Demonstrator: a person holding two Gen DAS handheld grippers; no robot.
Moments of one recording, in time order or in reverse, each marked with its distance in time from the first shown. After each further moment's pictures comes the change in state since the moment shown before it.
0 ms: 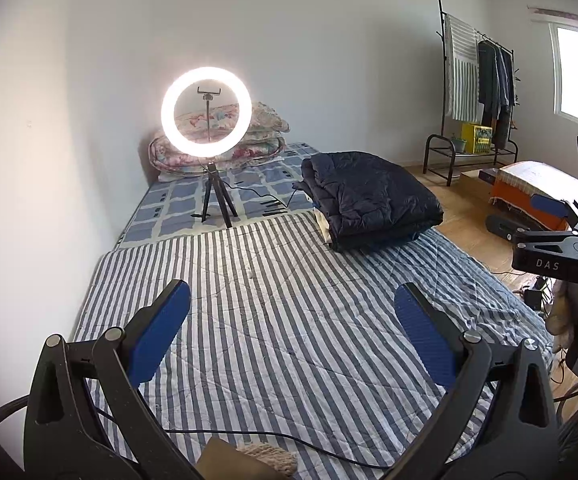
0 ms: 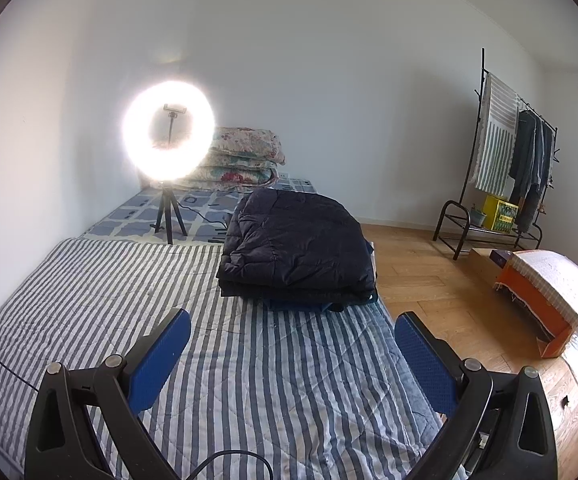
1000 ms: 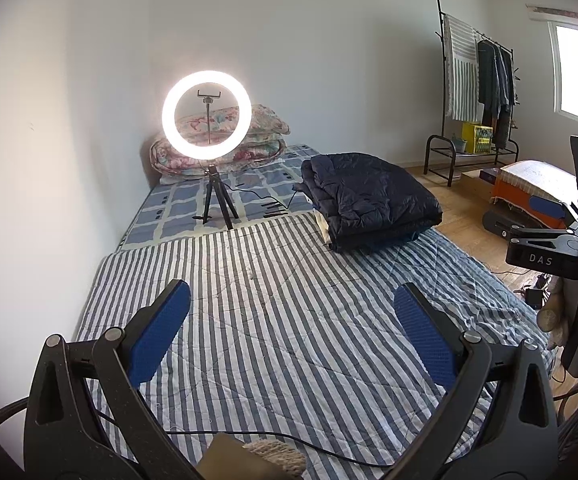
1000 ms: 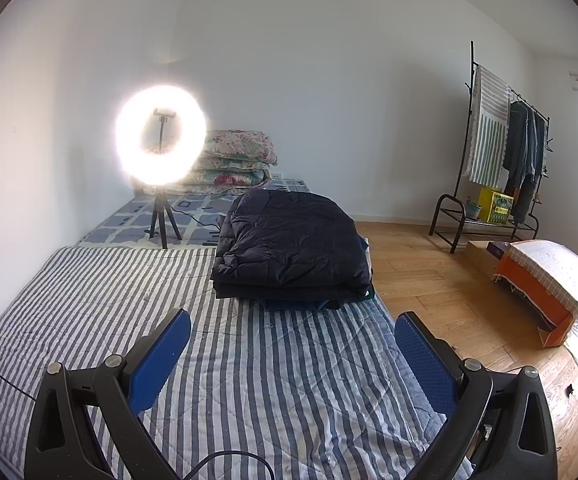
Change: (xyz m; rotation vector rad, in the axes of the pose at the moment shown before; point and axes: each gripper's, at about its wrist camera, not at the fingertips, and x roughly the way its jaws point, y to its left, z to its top) left arm -0.003 -0.002 -0.004 0.007 -0.009 0.005; right arm 0.001 -0.007 -0.004 0.040 -0.002 -0.011
